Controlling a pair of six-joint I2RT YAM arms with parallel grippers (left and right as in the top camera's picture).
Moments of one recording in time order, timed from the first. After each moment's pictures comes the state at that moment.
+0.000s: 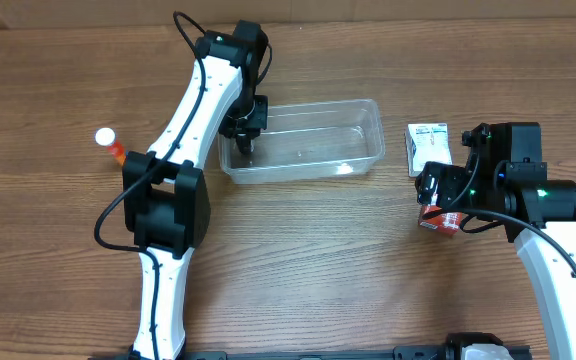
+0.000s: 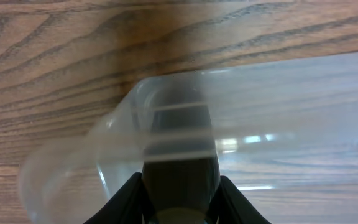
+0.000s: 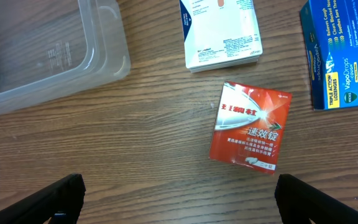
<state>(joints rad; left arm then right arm) -0.30 2.35 2.18 -1.38 -0.02 -0.28 -0.01 1.22 1.06 -0.98 -0.15 0.20</state>
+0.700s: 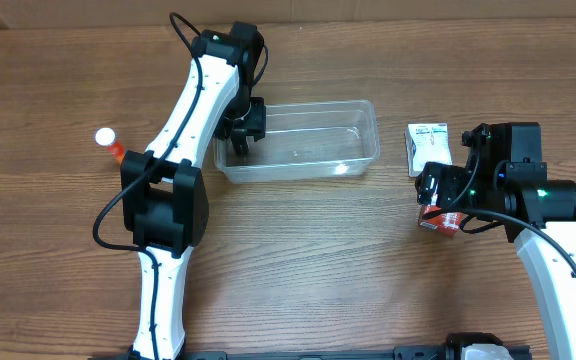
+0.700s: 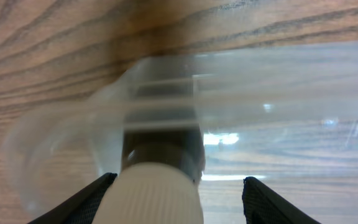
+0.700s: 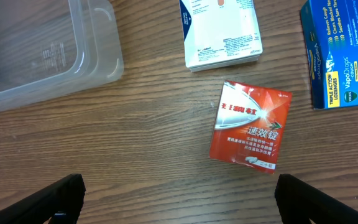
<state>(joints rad) -0.29 2.36 2.20 -1.44 -0.02 -0.29 -0.01 1.22 1.06 -0.98 -0.15 0.20</state>
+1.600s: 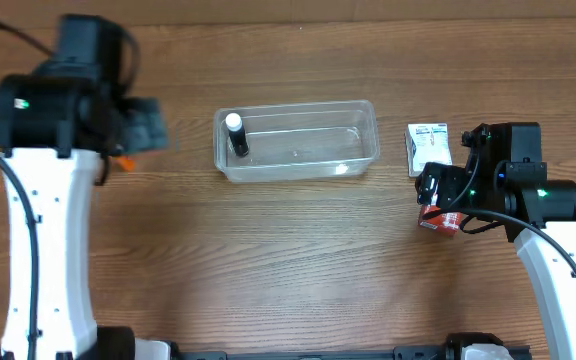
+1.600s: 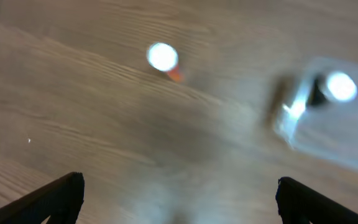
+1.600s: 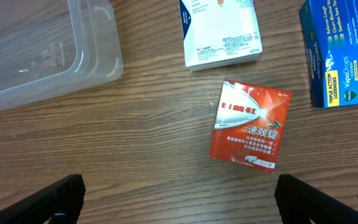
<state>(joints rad) 0.00 1.61 1.98 -1.55 -0.24 -0.31 -0.01 1.22 1.06 -0.98 -0.15 0.20</state>
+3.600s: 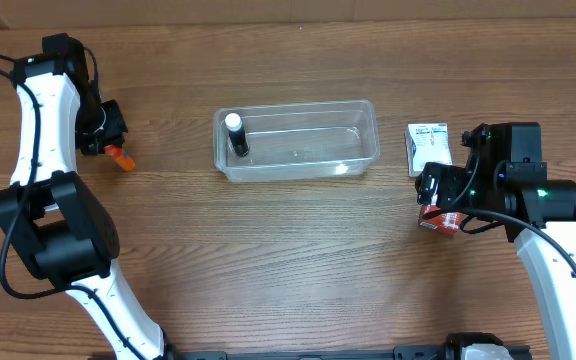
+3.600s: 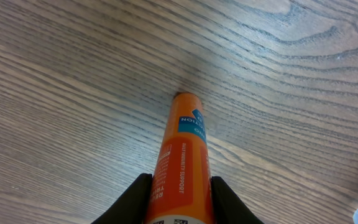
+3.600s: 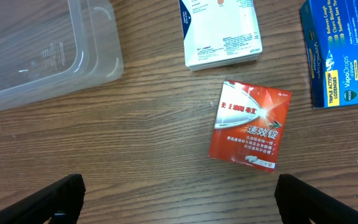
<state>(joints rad) 0.26 2.14 1.90 -1.28 -0.05 -0.17 -0.01 1.22 1.06 -0.99 -0.15 0.20</state>
